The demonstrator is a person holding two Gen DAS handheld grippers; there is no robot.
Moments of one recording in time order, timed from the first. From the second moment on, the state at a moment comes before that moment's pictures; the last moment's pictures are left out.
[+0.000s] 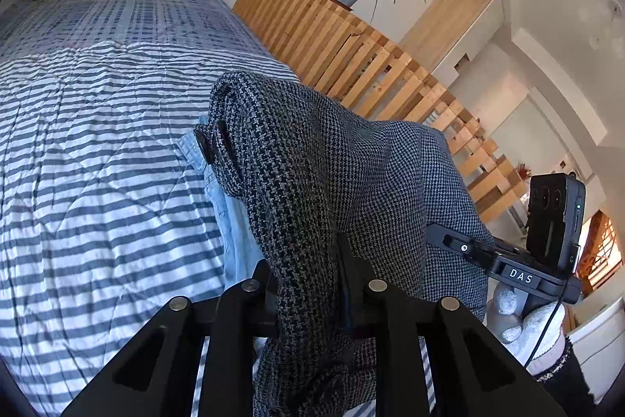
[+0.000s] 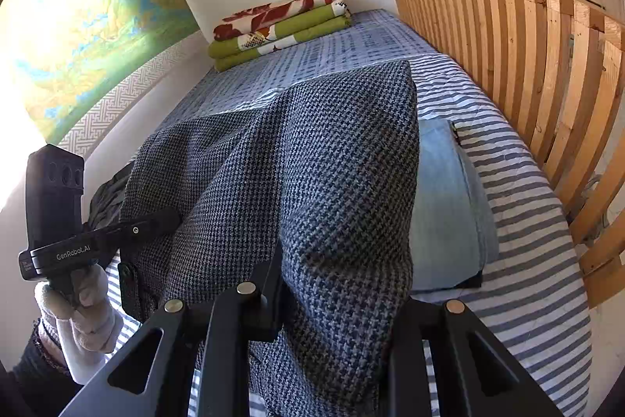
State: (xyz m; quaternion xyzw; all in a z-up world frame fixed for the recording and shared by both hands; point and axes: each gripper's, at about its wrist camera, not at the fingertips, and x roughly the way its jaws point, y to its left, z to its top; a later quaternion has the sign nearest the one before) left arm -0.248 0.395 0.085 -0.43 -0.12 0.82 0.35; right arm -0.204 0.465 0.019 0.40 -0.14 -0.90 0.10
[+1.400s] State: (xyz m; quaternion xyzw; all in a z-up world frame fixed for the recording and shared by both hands) left arm -0.398 0.499 0.042 -0.39 -0.02 0.88 0.28; right arm -0.337 0.544 -0.012 0.36 -0.08 -0.93 -0.01
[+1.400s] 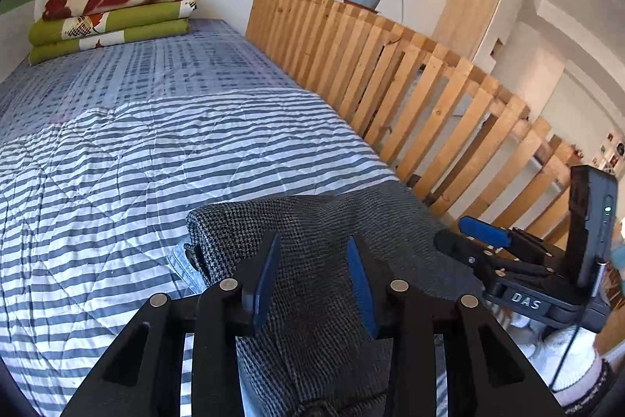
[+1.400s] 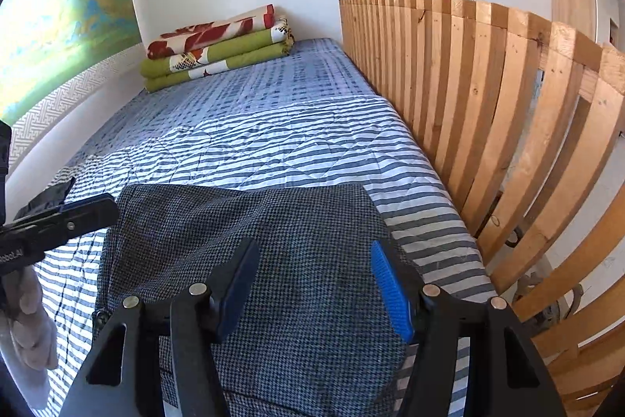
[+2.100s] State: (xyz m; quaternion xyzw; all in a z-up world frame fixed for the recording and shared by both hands) left arm -0.335 0.480 0.007 -0.44 -0.01 0.84 0.30; right arm -0.280 0.518 -0.040 0.38 -0.06 -0.92 -0.02
